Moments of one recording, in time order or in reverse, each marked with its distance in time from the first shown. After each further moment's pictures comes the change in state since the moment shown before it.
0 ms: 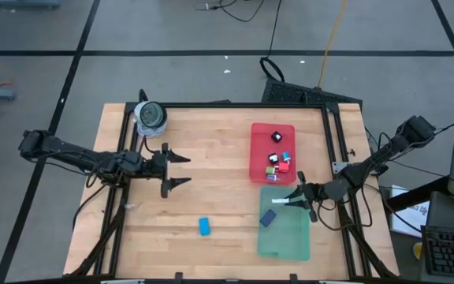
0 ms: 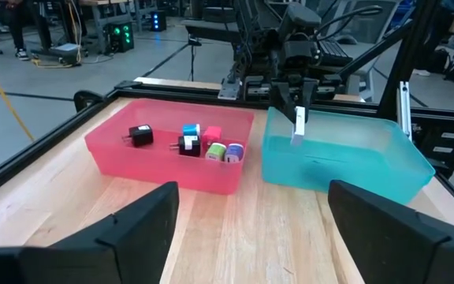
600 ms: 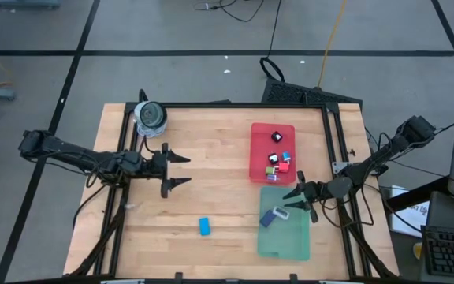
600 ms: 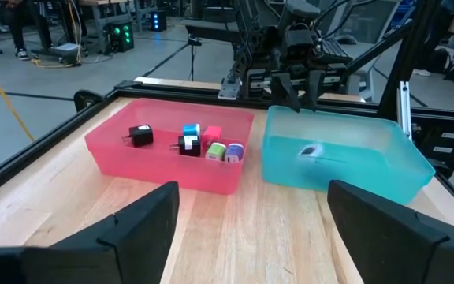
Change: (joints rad) left arm 0.000 0.001 0.001 0.000 0.000 -0.001; right arm 0.000 0.000 0.000 0.114 0.000 0.007
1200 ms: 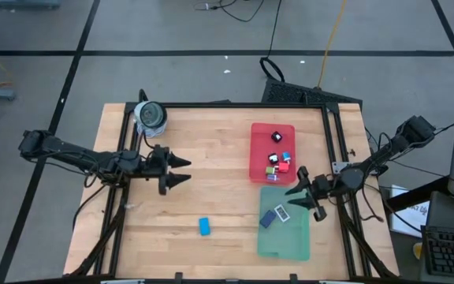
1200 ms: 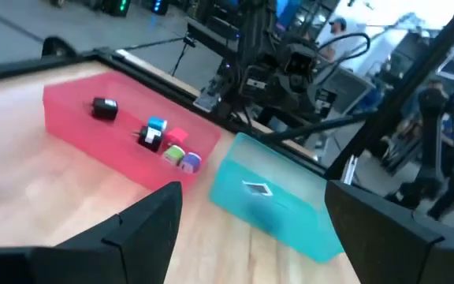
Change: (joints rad) left arm 0.000 0.000 0.001 0.067 0.034 -0.396; right arm 0.000 0.000 0.000 0.389 0.000 -0.100
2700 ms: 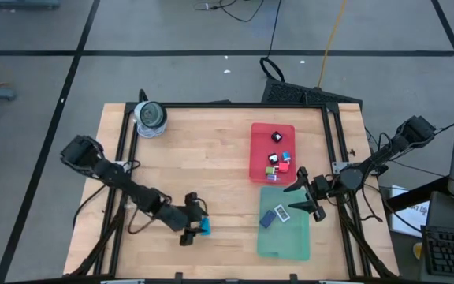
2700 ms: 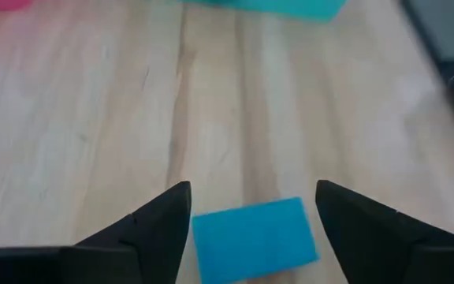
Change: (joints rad) left arm -0.367 0.862 0.361 -0.124 -0.055 0.055; right arm 0.000 0.000 0.000 -0.026 0.000 0.017
